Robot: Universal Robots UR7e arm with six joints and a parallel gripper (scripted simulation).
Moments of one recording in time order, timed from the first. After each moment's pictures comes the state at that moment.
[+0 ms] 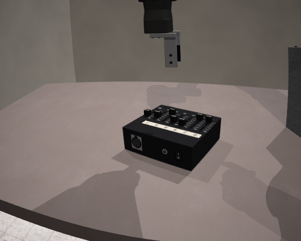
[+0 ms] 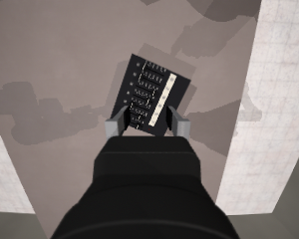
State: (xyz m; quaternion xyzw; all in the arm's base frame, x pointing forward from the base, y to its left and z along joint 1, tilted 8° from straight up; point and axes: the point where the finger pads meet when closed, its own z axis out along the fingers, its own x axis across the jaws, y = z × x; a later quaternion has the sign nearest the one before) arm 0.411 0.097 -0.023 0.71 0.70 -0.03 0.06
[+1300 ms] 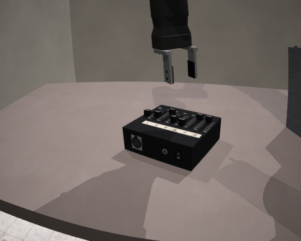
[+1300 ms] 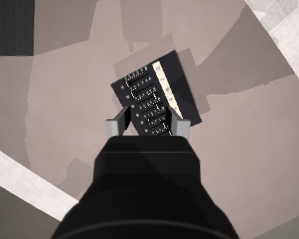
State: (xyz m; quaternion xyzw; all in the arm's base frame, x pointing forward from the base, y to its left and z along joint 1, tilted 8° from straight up) arm 0.399 0.088 -0.056 0.93 0.34 -0.02 0.09
